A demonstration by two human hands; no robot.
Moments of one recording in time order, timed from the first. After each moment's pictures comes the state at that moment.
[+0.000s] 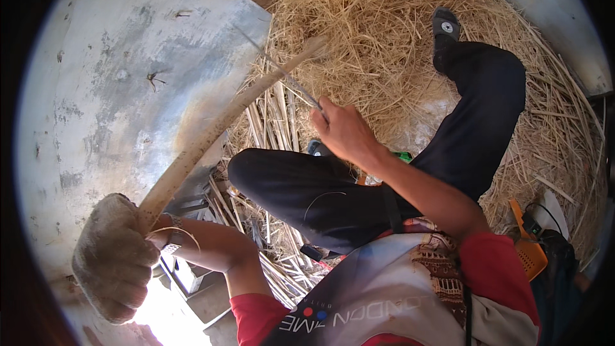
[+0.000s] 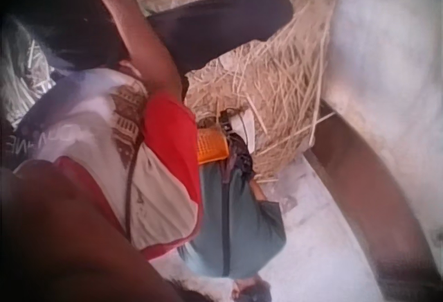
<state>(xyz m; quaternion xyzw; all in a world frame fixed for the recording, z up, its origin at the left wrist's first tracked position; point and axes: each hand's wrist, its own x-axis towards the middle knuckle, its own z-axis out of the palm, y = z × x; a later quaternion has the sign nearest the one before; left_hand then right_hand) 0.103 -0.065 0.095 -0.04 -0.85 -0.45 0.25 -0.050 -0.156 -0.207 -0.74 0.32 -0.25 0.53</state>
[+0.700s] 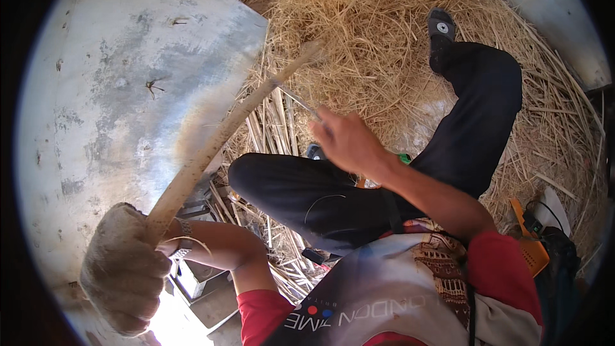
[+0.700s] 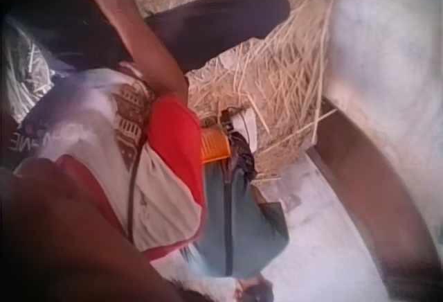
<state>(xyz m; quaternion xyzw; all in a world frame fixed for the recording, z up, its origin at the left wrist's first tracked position) 0.078 -0.037 0.076 0.14 -0.76 -0.23 0.60 -0.068 -0.151 -0.193 -0.73 0.28 -0.26 0.56</state>
